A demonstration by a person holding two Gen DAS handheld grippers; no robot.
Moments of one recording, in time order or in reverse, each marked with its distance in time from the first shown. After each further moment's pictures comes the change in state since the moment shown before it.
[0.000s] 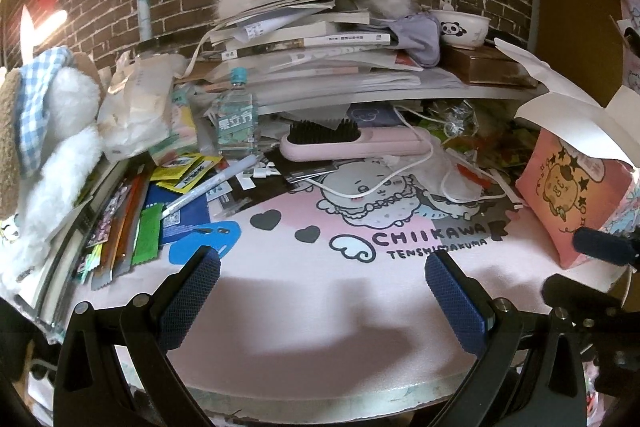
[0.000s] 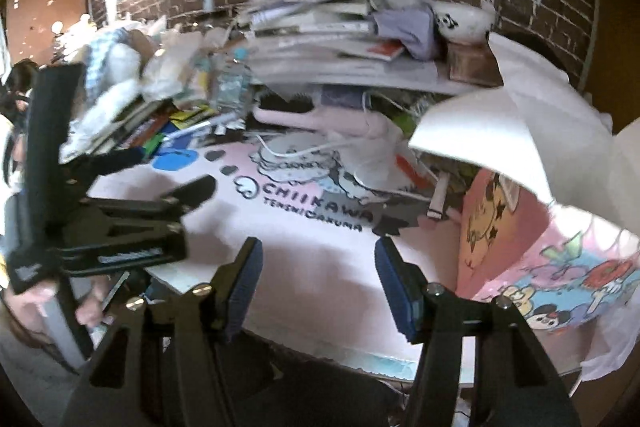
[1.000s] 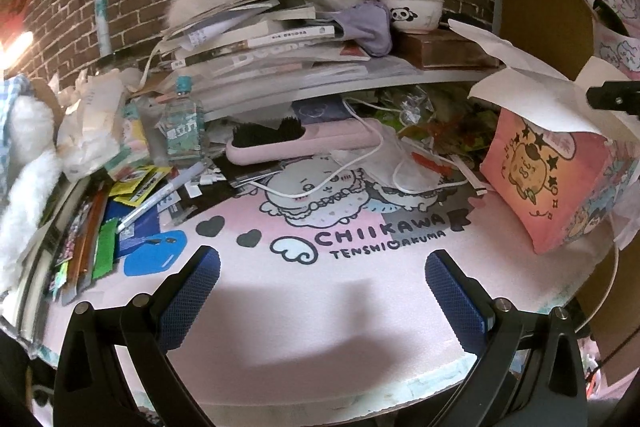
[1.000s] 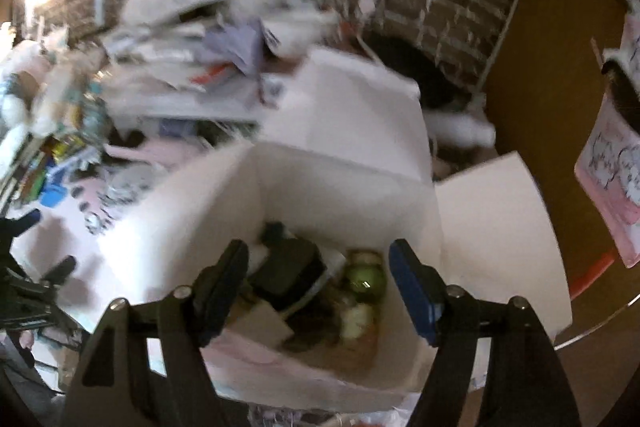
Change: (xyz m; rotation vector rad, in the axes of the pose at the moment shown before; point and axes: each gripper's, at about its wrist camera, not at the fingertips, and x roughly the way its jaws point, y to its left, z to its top) left arm 0.005 -0.034 0.001 0.079 0.008 -0.079; right arm -0.053 -0.139 0.070 0.012 0.032 -0.305
